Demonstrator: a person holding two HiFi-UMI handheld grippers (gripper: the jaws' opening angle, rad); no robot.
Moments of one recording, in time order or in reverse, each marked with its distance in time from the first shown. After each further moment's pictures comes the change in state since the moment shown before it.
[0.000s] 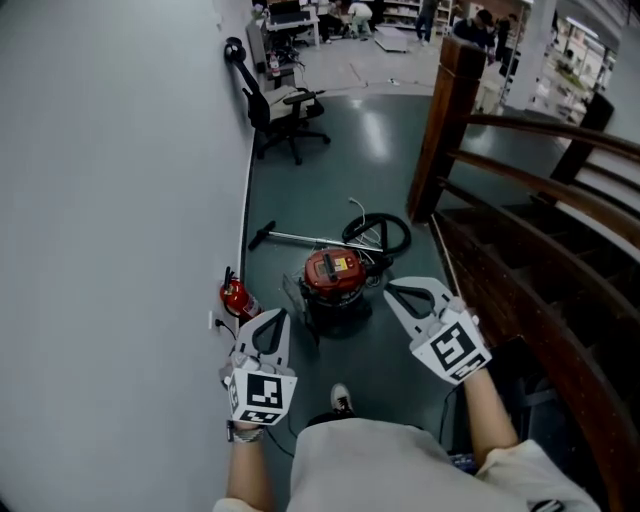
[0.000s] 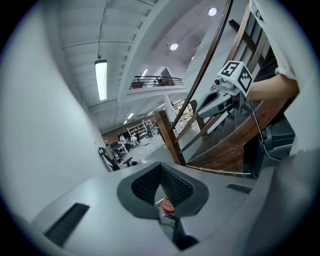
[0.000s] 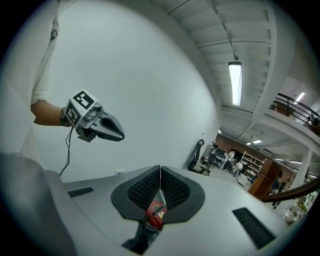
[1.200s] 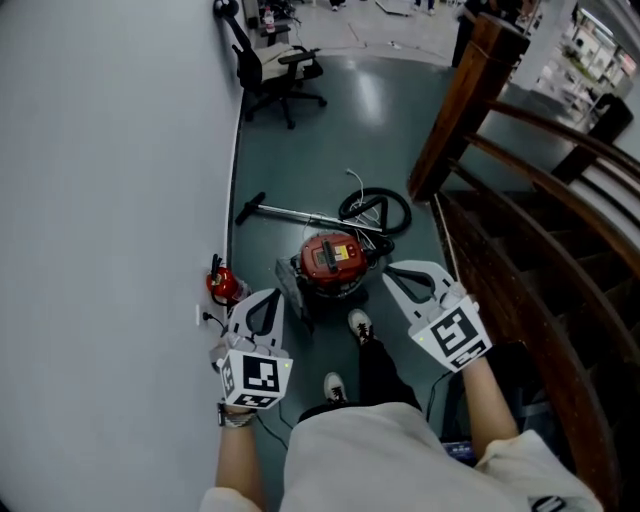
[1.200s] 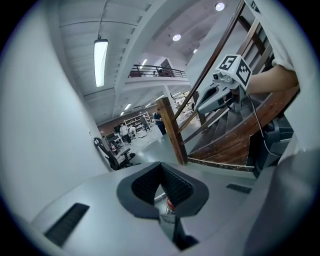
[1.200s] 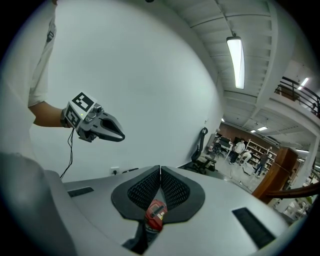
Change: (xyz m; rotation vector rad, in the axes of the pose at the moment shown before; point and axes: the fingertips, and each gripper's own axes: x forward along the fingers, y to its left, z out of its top) left arm 0.122 0.079 -0.066 -0.018 0.092 -0.064; right arm 0.139 -0.060 -0.038 0.081 0.092 0.049
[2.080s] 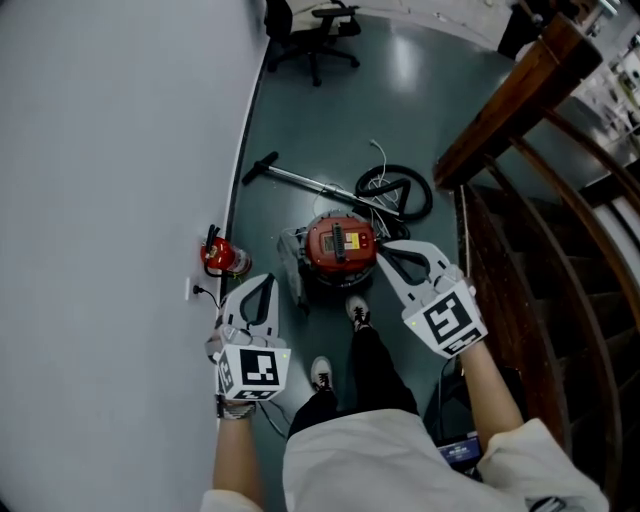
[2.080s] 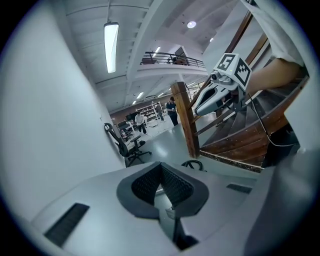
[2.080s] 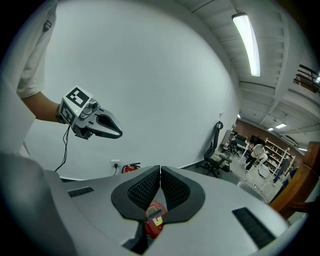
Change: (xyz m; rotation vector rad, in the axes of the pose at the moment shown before) left arm 0.088 0.035 -0.056 -0.092 0.114 0.128; right arm 0.129 -0.053 -0.045 -0.055 0.024 0.172
